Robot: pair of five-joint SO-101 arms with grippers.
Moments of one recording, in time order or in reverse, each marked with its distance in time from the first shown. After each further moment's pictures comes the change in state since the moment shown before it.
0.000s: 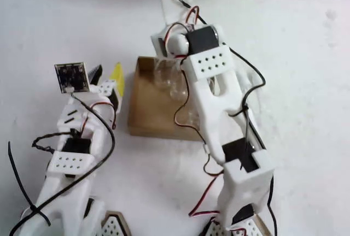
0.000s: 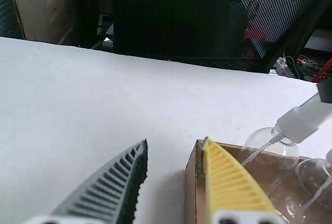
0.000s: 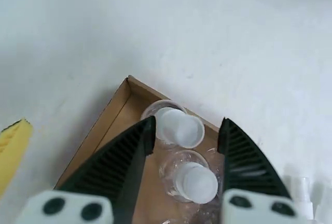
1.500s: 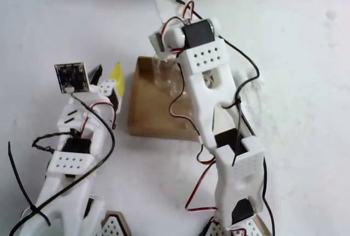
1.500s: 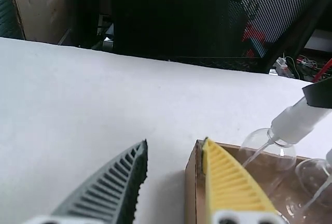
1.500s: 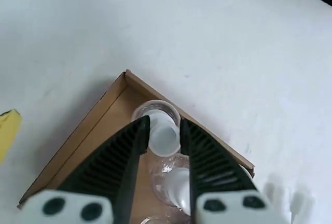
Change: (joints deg) left arm 0.0 0.0 0.0 0.0 0.0; right arm -0.2 8.7 -14.1 7.3 7.1
